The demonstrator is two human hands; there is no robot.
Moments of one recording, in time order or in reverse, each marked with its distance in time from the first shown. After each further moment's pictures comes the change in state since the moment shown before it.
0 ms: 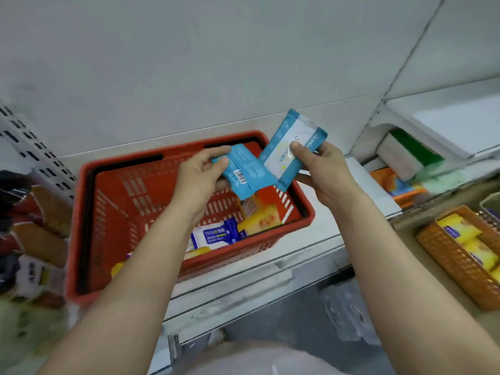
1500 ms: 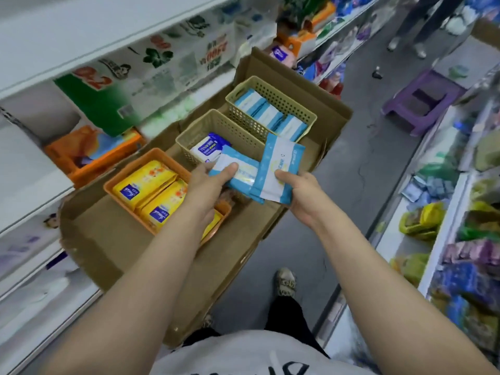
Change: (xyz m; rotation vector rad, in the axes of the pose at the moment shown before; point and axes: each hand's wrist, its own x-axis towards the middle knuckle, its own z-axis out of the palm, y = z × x) left_hand -0.195 -0.220 0.829 0.025 -0.371 -0.567; right_hand -0.066 0.031 -0.842 0.296 0.501 0.377
